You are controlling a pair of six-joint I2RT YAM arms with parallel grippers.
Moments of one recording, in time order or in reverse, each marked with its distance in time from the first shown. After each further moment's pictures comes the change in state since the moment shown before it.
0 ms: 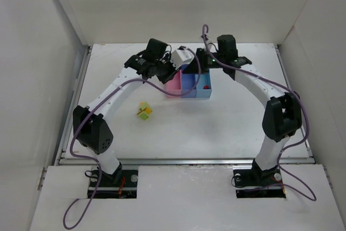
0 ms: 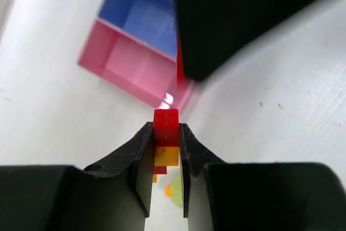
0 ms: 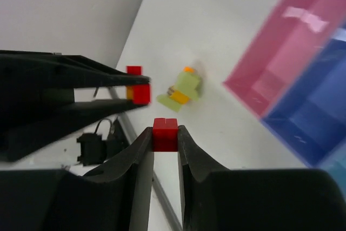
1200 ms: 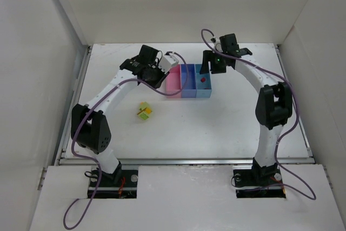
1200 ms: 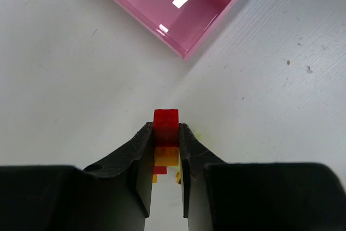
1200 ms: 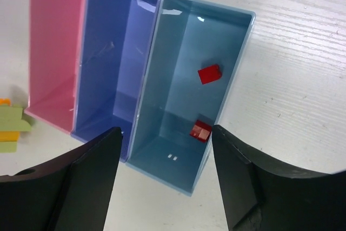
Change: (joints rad) left arm 0.101 -0.013 -0.151 -0.045 -0.068 -0.097; right arm -0.117 0.192 0.197 -0.399 0.531 -0.333
